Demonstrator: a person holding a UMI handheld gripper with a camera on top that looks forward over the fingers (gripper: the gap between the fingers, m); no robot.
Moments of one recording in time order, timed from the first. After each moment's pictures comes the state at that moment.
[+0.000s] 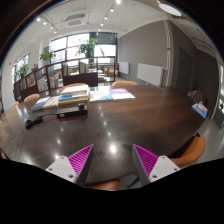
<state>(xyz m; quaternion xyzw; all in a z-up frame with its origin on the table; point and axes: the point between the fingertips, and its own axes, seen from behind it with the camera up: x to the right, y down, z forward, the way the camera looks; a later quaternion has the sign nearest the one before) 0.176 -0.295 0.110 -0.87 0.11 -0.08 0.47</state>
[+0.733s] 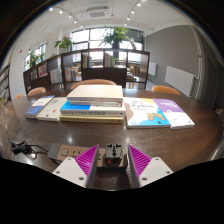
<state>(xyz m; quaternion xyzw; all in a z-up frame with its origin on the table) 0.075 0.119 0.021 -0.88 0.00 -0.02 0.47</state>
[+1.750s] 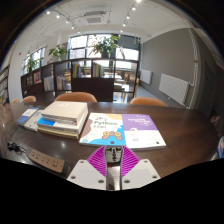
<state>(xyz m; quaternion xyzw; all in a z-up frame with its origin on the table) 0.260 0.133 0.101 -0.87 0.00 -0.04 0.50</state>
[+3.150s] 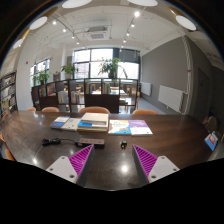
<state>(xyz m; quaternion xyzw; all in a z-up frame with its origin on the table) 0.150 -0.207 0.269 -0.83 0.00 -0.02 0.56</state>
